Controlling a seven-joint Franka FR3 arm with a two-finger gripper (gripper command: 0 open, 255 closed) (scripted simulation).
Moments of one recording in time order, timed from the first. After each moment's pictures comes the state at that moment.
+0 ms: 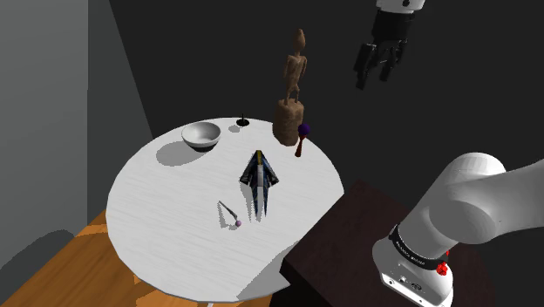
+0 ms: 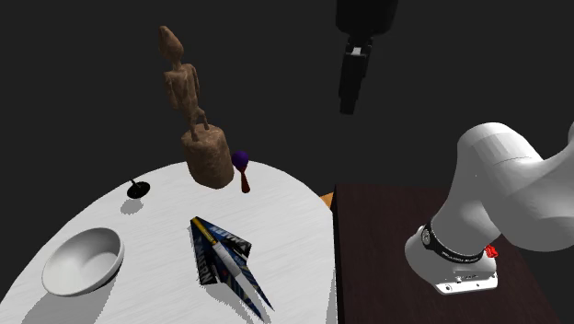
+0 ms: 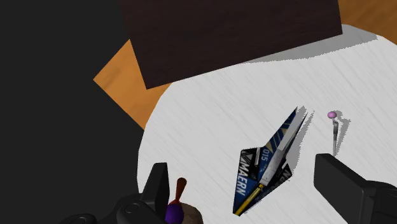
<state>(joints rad) -0.02 -0.76 -0.07 -2.28 -0.12 1.49 0.14</state>
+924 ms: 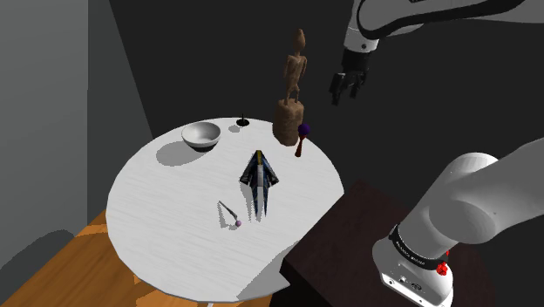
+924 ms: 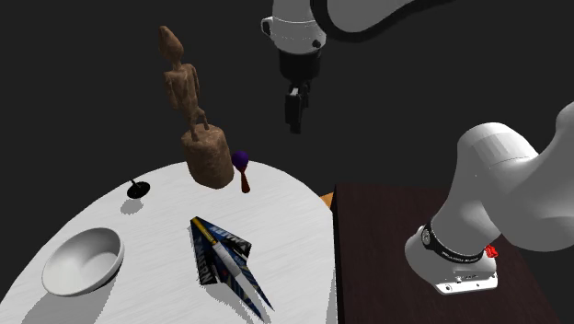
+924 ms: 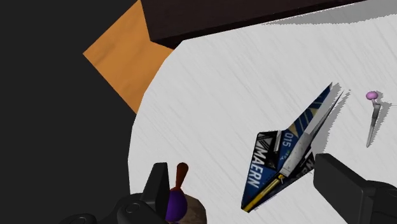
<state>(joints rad) -0.02 -0.48 -0.24 -2.35 -0.17 1.86 -0.04</state>
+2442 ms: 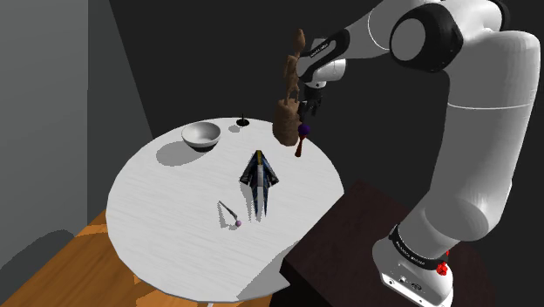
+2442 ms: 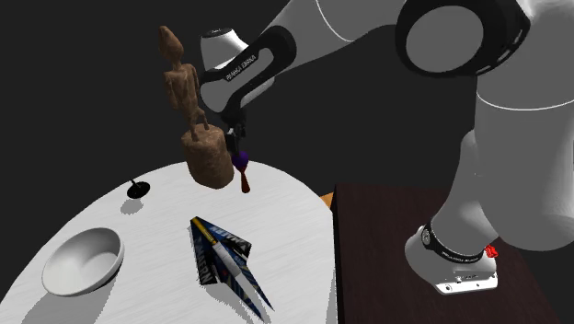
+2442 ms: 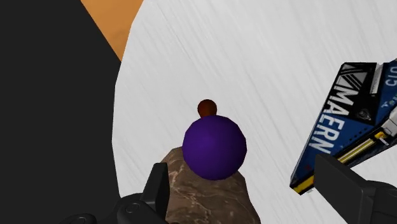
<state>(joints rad) -0.10 0.42 -0.34 -1.88 0.16 2.26 -0.52</state>
